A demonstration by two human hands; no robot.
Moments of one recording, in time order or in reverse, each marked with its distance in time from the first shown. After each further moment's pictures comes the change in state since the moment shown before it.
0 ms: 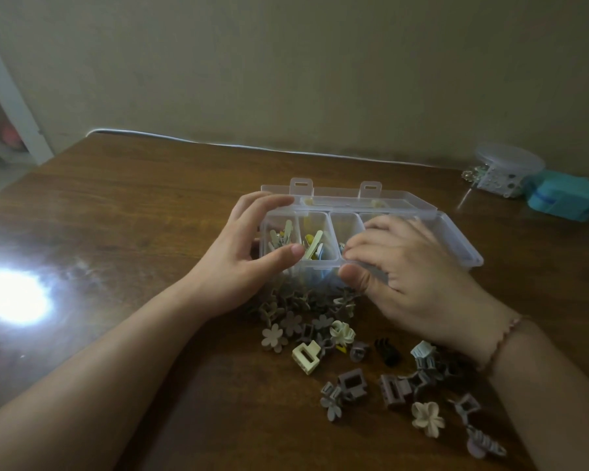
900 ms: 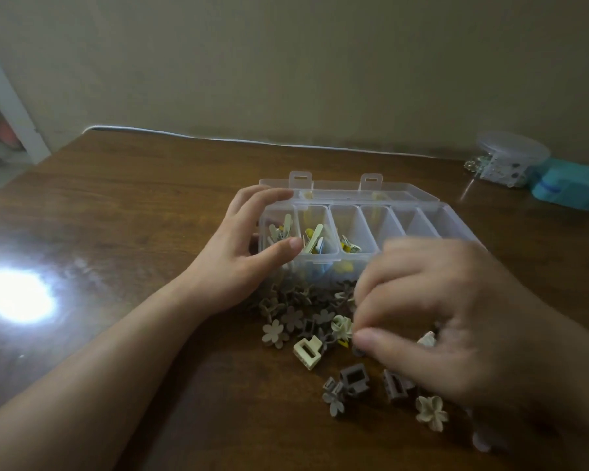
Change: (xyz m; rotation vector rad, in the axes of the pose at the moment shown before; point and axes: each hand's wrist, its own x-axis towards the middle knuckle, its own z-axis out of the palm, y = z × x) left_hand -0.001 0.001 0.000 0.031 0.006 0.021; right_hand -0.031 -0.033 -0.040 0.128 -0.020 -0.309
